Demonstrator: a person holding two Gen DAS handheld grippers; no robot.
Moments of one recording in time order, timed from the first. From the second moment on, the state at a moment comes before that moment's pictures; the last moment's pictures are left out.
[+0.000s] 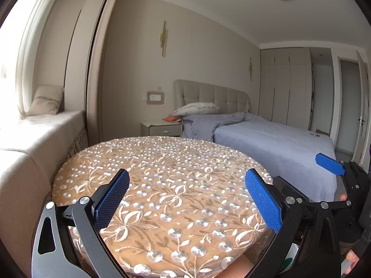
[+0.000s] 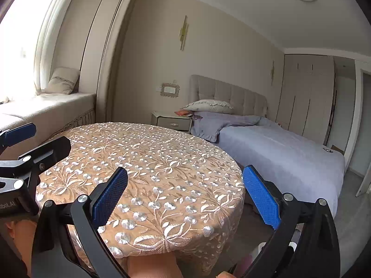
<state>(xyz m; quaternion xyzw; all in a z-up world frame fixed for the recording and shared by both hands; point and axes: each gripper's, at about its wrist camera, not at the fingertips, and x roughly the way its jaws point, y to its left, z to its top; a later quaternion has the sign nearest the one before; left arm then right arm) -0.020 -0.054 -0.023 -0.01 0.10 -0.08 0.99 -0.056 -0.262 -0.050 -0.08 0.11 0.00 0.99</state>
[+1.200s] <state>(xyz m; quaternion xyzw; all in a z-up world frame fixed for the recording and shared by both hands) -0.030 -0.065 -0.014 -0.01 0.10 -0.10 0.99 -0.072 -0.254 -0.039 -0.10 0.09 -0.01 0.99</state>
